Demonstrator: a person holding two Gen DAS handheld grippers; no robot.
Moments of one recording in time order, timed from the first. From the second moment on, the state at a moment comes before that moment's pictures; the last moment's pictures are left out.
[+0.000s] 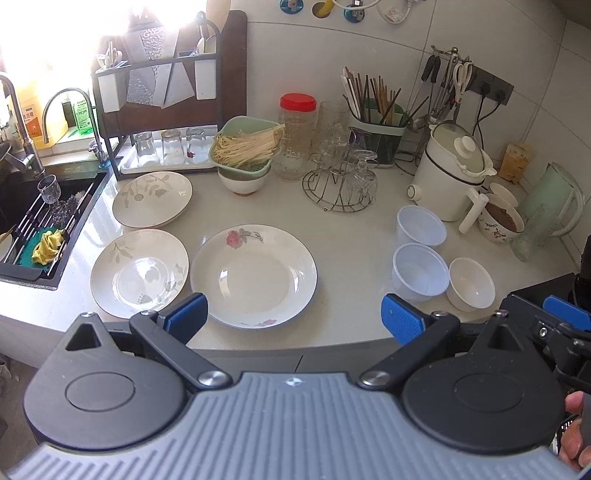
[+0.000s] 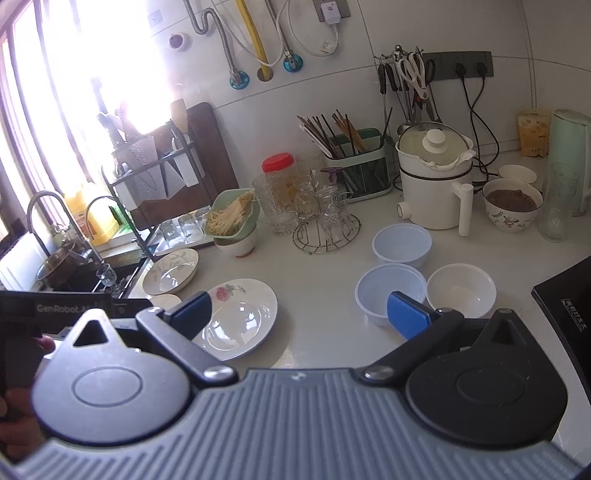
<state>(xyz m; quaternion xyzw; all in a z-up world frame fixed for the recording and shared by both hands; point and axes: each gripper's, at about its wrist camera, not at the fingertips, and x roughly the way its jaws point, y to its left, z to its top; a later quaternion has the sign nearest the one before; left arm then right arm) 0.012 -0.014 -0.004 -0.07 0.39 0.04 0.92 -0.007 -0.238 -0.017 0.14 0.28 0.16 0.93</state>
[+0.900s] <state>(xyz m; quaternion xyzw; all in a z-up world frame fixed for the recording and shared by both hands) -0.018 -0.026 -0.029 -0.11 0.40 0.11 0.90 -0.009 -0.251 -0.035 0.11 0.29 0.21 0.93</state>
